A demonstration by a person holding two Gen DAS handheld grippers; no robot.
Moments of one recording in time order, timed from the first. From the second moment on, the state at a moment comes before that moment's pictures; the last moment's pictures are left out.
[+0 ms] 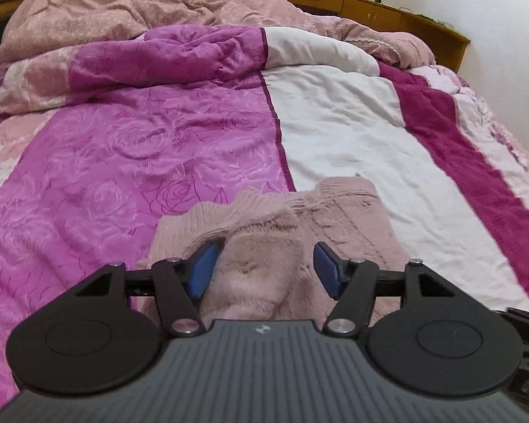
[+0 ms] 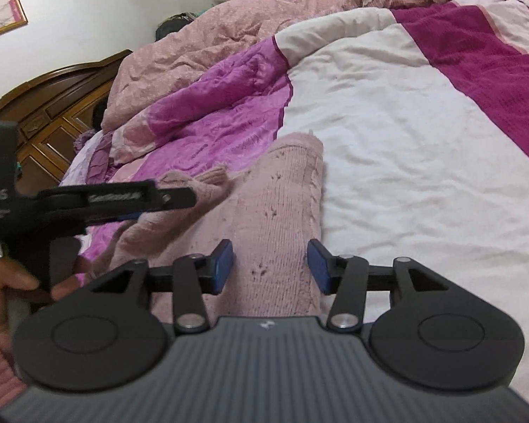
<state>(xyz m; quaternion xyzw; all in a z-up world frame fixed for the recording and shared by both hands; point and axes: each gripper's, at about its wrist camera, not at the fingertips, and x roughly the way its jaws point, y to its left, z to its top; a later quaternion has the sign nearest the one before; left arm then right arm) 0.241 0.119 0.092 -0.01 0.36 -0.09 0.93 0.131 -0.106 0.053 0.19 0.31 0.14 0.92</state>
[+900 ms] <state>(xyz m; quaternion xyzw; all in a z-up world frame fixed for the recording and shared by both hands) 0.165 0.184 0.109 -0.13 0.40 -0.08 0.90 0.116 -0.101 0.051 0.19 0.31 0.14 0.92</state>
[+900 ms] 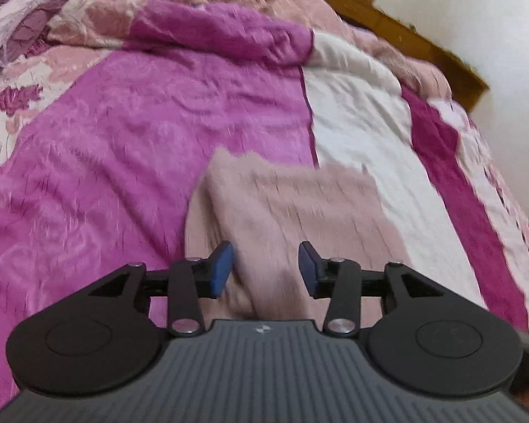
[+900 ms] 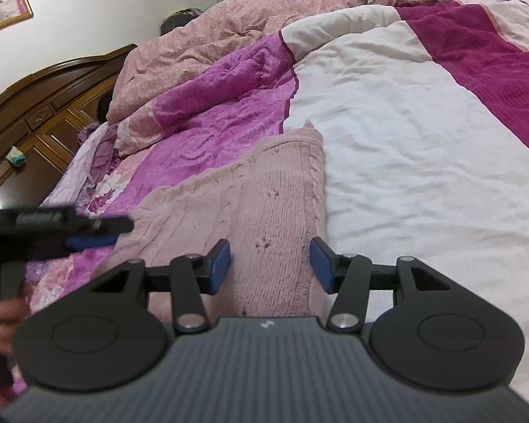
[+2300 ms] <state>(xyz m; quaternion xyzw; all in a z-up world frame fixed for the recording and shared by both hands) 0.145 0.192 0.098 -0.12 0.39 -0.01 0.91 0.104 -0.090 0.048 0.17 0.33 0.16 0.92</state>
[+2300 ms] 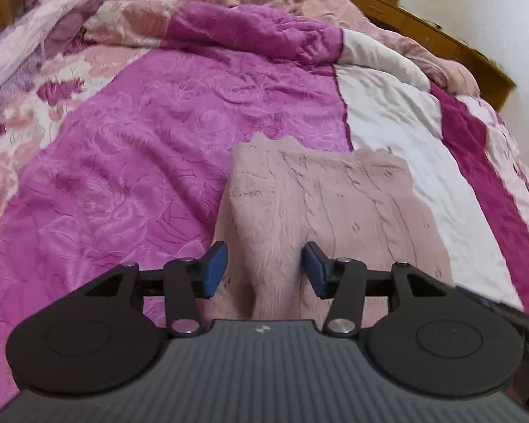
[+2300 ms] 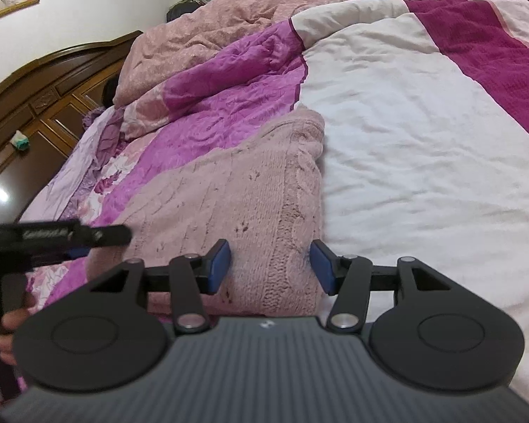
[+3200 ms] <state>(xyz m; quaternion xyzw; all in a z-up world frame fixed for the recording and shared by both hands) 0.191 0.206 0.078 -0.16 0.37 0.00 0.91 0.218 -0.070 0.046 0.10 0.35 0.18 0.92</state>
